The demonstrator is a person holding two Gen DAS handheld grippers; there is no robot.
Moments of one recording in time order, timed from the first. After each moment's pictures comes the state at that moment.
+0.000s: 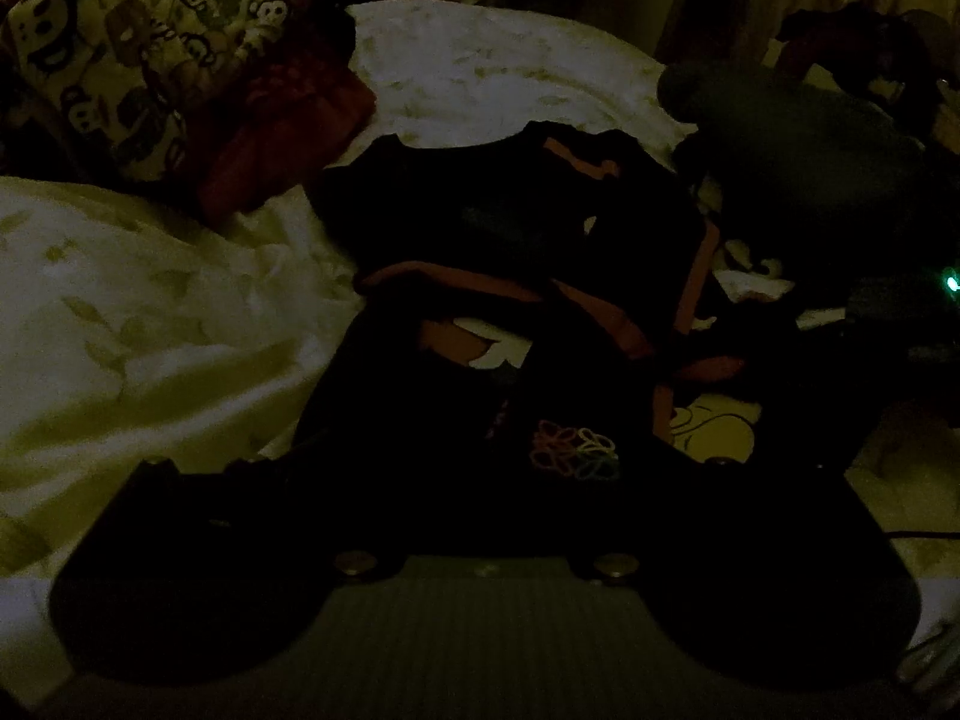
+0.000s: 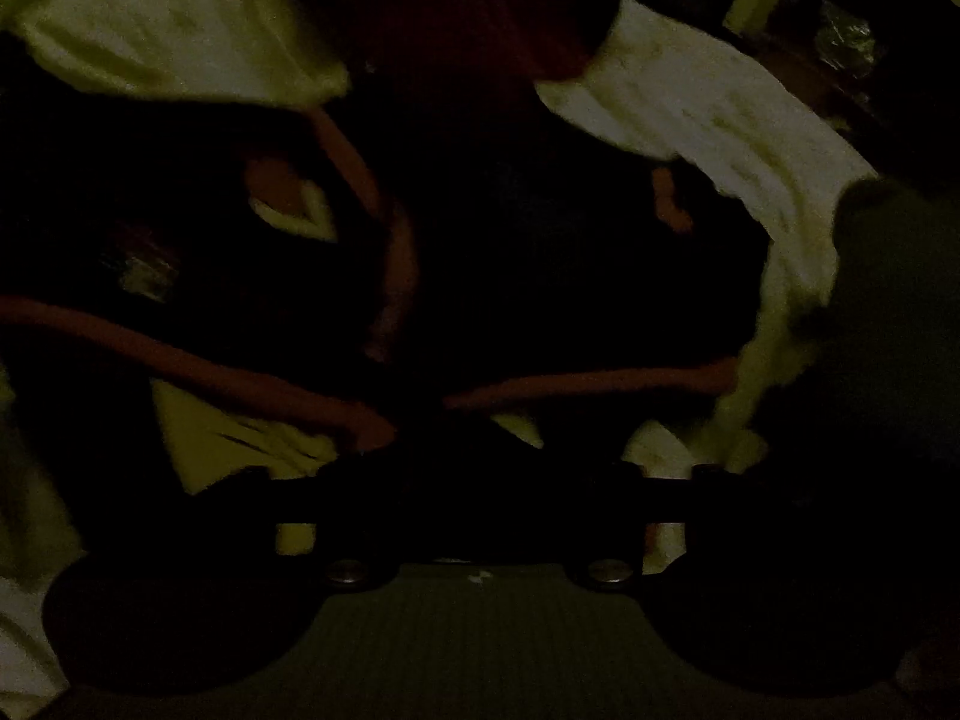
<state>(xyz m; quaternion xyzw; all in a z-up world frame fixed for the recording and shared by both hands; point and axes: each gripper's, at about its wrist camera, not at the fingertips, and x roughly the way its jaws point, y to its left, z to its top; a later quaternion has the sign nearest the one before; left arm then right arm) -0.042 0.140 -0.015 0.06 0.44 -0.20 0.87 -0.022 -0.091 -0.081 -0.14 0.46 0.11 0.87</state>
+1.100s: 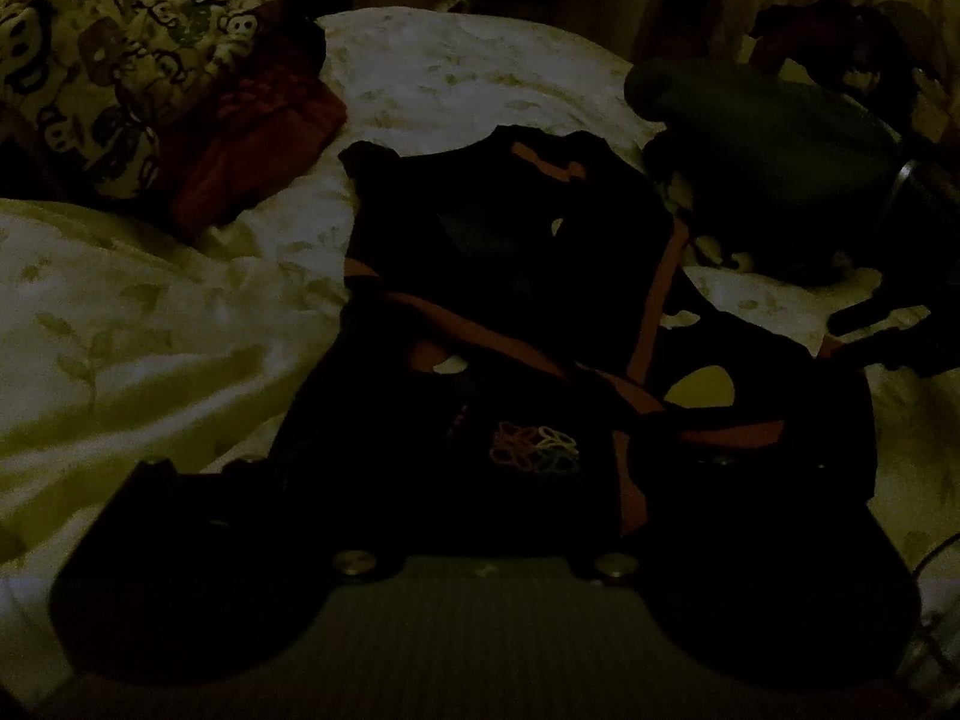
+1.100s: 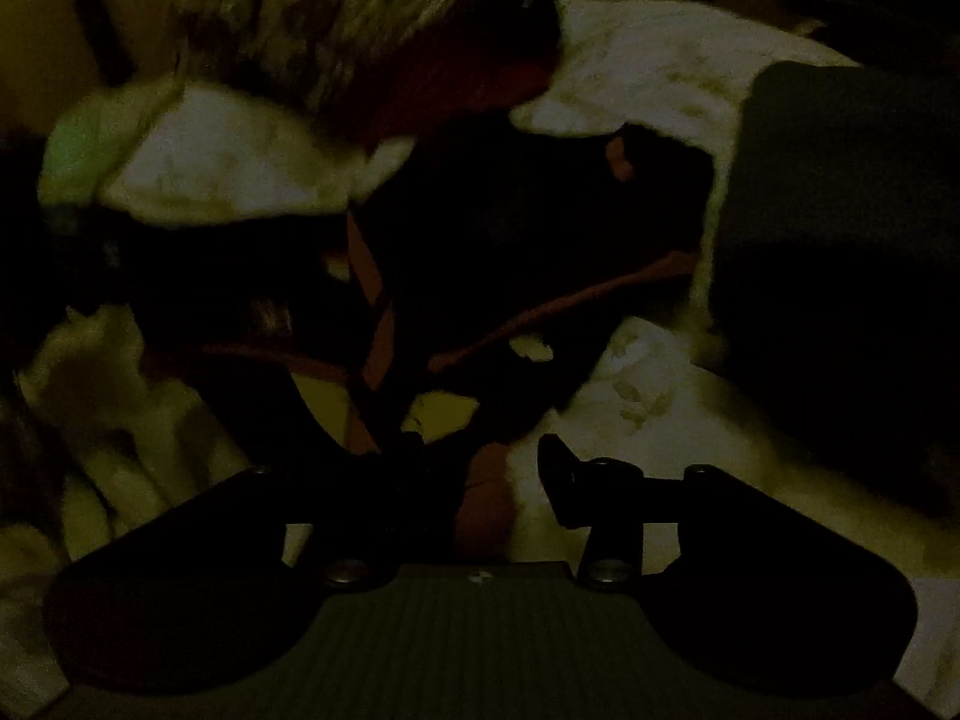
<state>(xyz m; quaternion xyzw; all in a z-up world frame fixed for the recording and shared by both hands) -0.049 0.129 -0.013 0.07 0.43 -0.22 0.87 -0.095 -0.172 -0.027 0.04 0.46 0.16 0.87</state>
